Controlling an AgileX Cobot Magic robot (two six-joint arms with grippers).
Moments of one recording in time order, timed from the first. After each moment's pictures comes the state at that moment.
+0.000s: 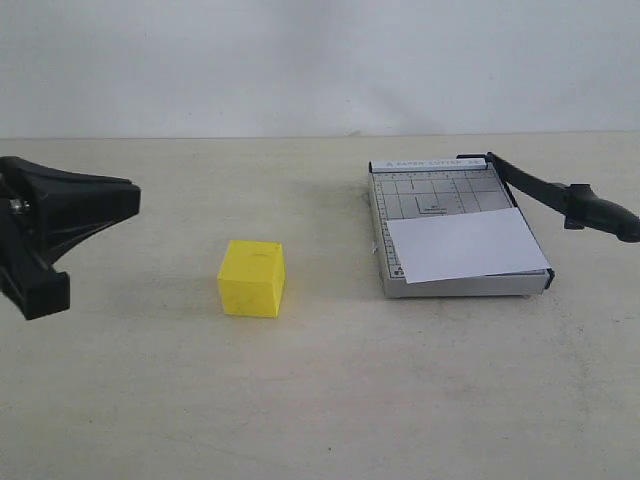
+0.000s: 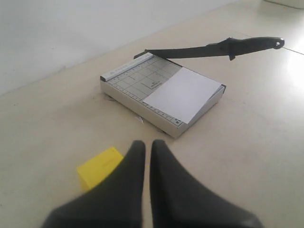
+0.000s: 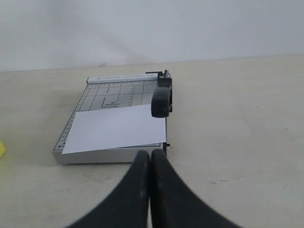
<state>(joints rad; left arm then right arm) -0.18 1.05 -0.48 -1.70 0.61 1.96 0.07 0.28 -0.11 0.38 0.18 -0.27</state>
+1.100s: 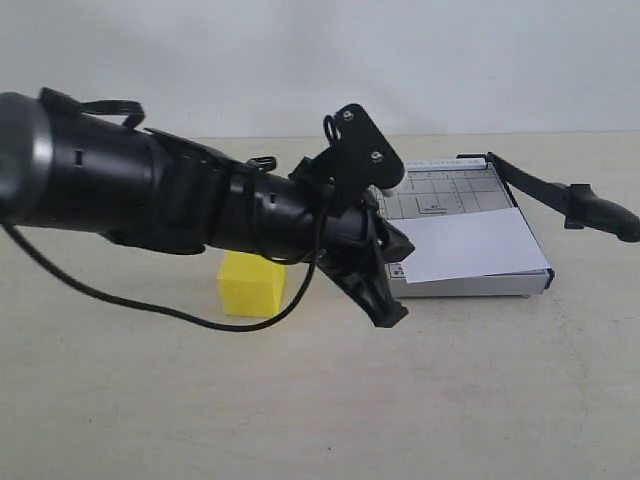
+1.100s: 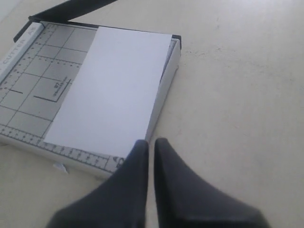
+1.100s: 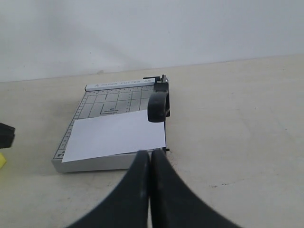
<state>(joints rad) -0.76 1.88 -1.11 -1.73 0.24 2.12 0.07 0.28 -0.10 0.38 0.14 -0.24</state>
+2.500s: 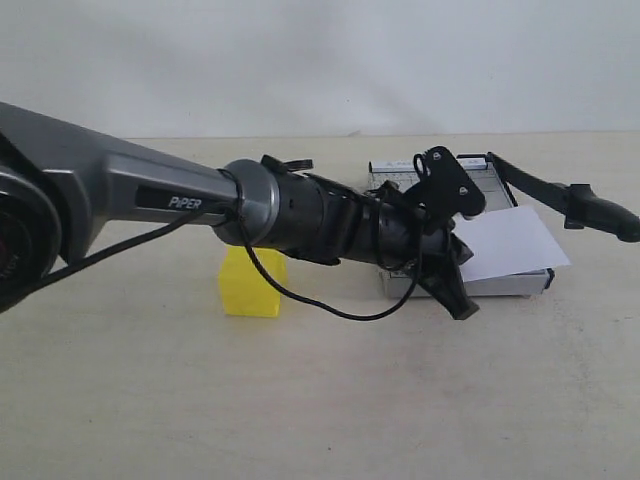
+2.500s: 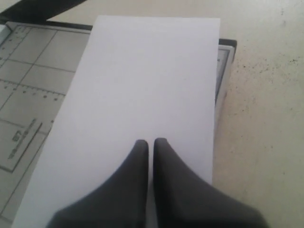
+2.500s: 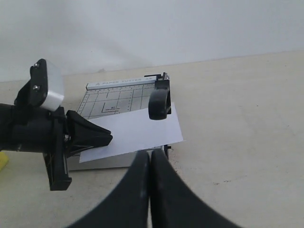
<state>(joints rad) -0.79 2.35 -1.59 -1.73 0.20 2.12 0.07 0.28 -0.10 0.39 0.15 -0.24</state>
